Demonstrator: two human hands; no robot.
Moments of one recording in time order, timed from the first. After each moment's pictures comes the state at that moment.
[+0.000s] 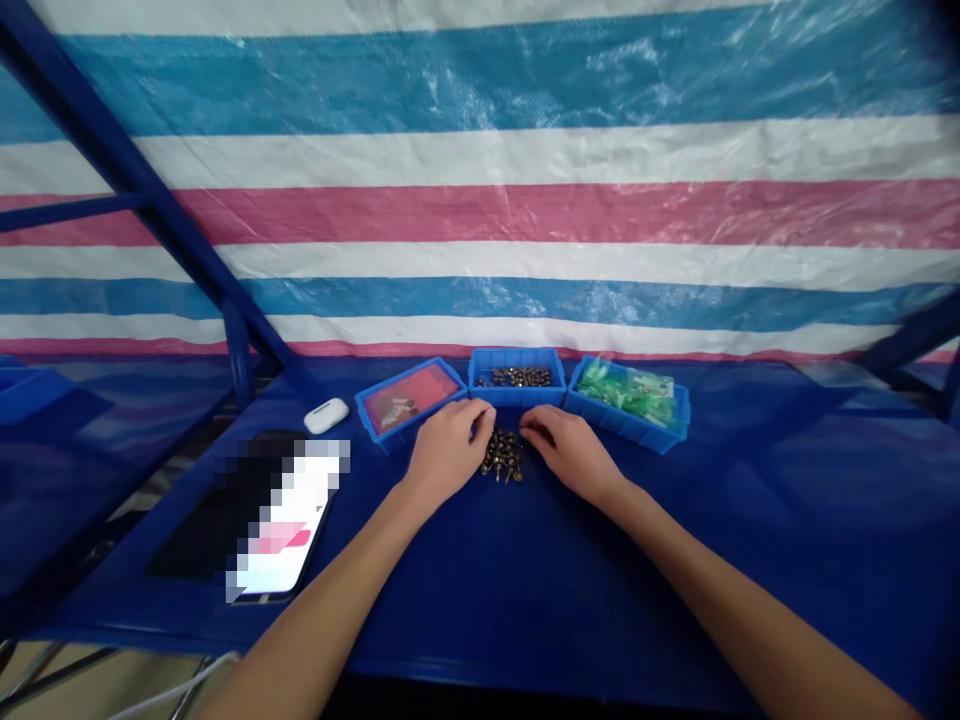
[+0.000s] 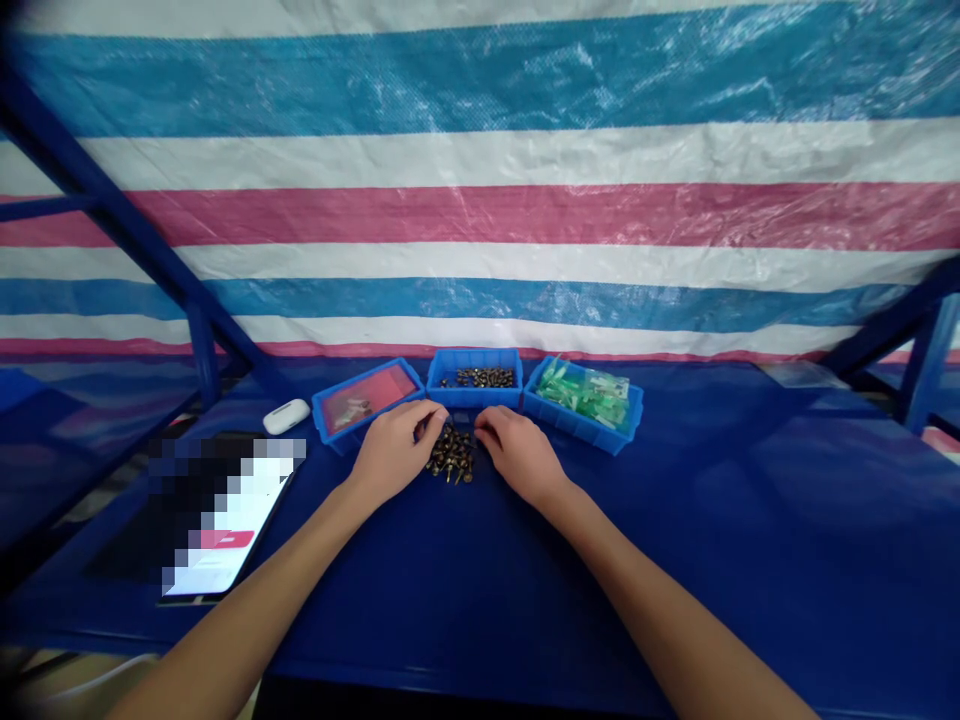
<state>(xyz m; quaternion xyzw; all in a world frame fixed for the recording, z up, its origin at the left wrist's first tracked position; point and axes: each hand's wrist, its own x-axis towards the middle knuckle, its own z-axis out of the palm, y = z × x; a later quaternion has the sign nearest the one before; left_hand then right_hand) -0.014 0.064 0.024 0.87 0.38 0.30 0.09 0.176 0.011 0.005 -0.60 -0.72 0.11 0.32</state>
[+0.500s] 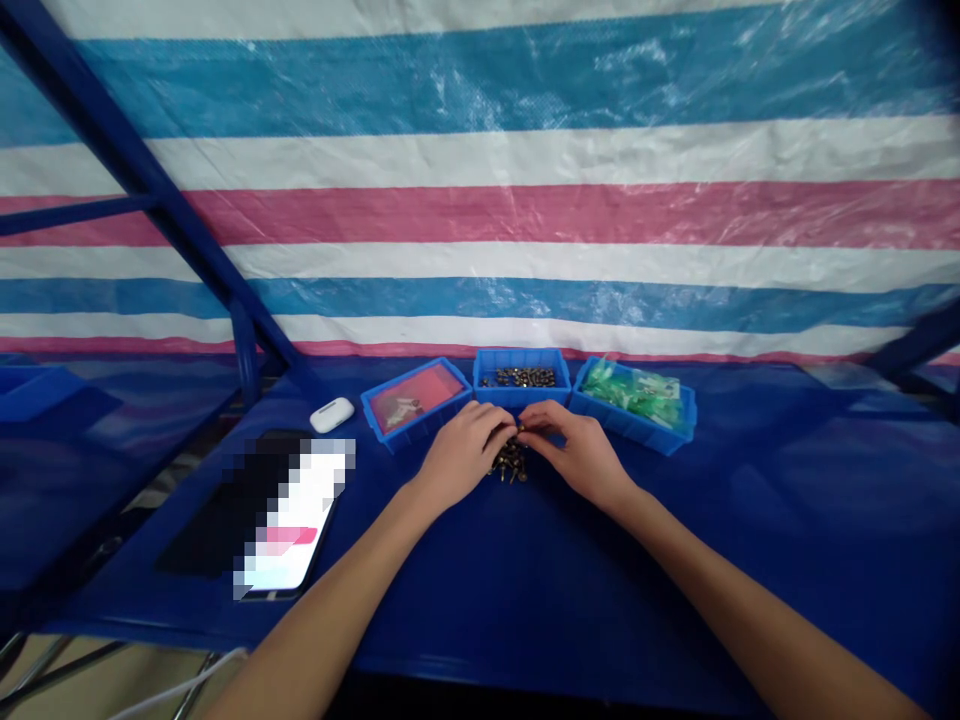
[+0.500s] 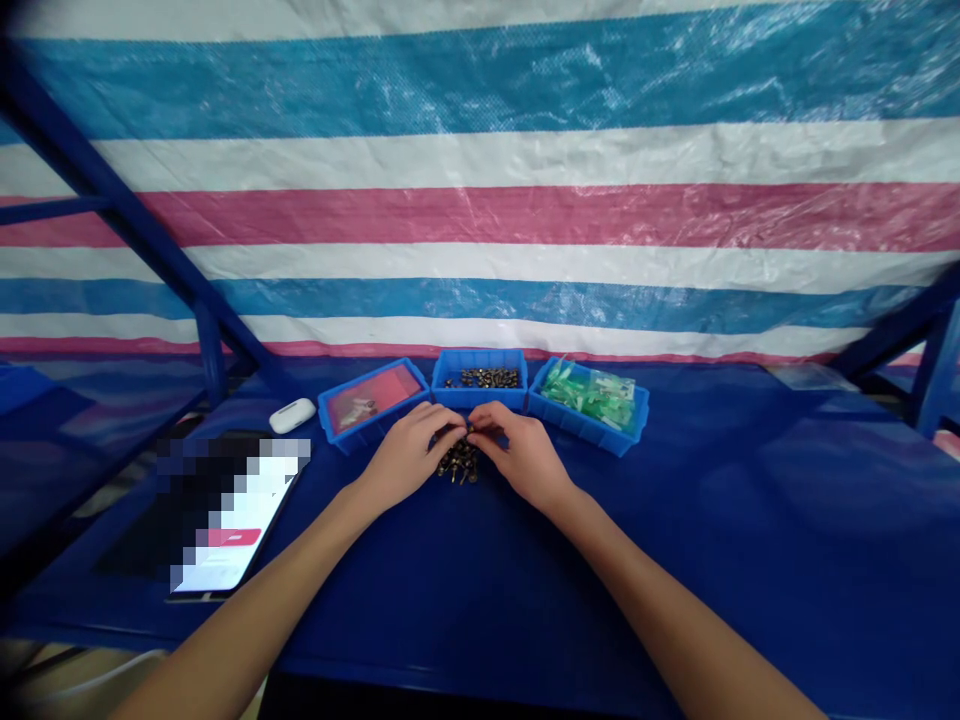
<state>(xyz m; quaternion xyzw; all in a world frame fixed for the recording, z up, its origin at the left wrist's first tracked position) -0.013 0.065 0.023 0.91 0.29 0.26 0.14 0.171 0.004 0.011 -0.53 -0.70 0.19 0.44</state>
